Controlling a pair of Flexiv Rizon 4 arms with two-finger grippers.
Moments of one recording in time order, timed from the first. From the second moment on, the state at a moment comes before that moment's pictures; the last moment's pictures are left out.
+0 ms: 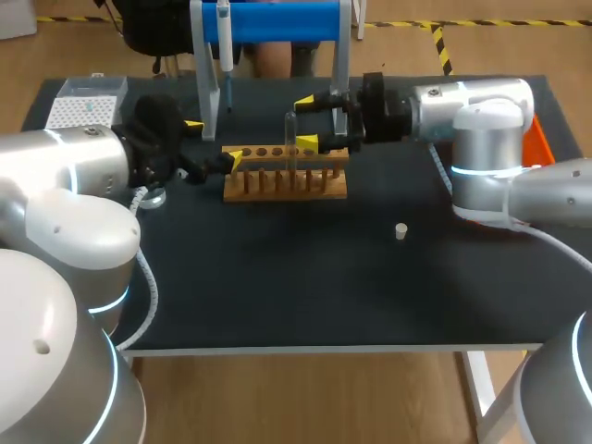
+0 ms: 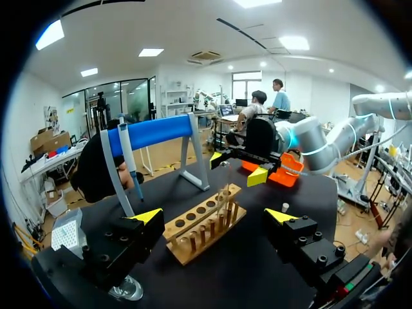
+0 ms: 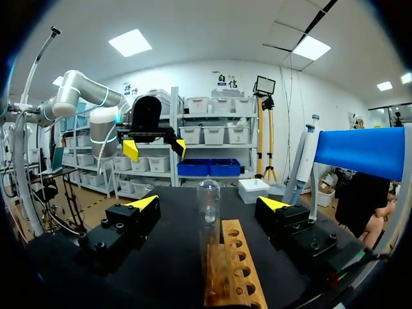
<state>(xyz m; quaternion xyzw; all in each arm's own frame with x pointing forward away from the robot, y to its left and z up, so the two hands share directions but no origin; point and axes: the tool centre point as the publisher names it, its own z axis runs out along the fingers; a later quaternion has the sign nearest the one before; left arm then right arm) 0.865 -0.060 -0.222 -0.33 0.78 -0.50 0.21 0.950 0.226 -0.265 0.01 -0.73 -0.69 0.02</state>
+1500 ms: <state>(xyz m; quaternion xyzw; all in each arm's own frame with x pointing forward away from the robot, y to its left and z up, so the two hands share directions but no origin) 0.865 -0.061 -0.221 -0.33 0.78 -0.50 0.21 0.955 0.254 -0.280 0.01 -0.72 -0.69 0.03</state>
